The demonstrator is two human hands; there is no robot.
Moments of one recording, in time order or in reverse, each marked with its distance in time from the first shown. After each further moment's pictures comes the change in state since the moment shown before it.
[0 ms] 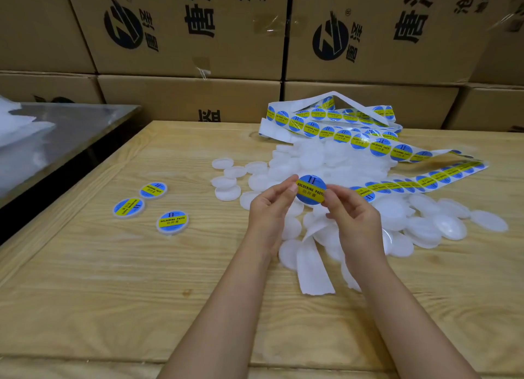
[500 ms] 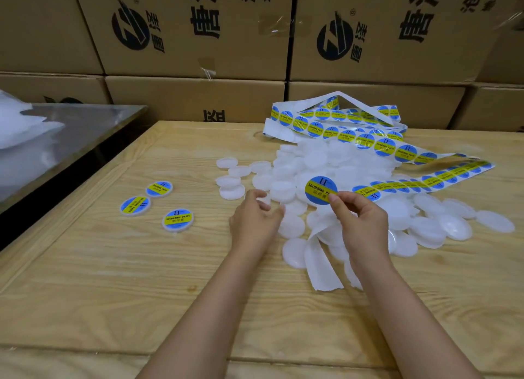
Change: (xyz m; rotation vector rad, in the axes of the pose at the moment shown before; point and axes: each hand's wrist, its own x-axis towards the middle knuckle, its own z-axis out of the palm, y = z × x) left_hand 0.003 -0.003 -0.042 1.051 0.249 0.113; right_hand 0.005 0.009 -0.002 -0.074 0.129 0.063
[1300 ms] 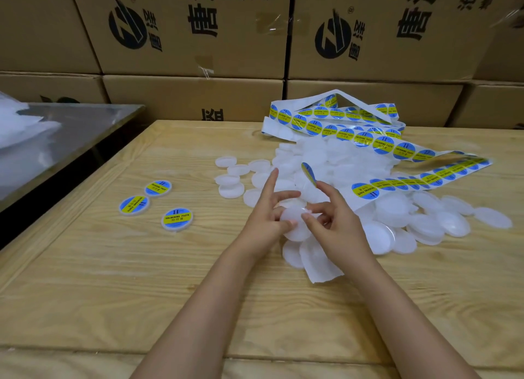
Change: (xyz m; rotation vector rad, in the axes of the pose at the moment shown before) left_hand -0.016 0.015 -0.011 -0.556 -0.469 0.160; right_hand -0.012 0.011 0.006 -0.320 -0.338 -0.134
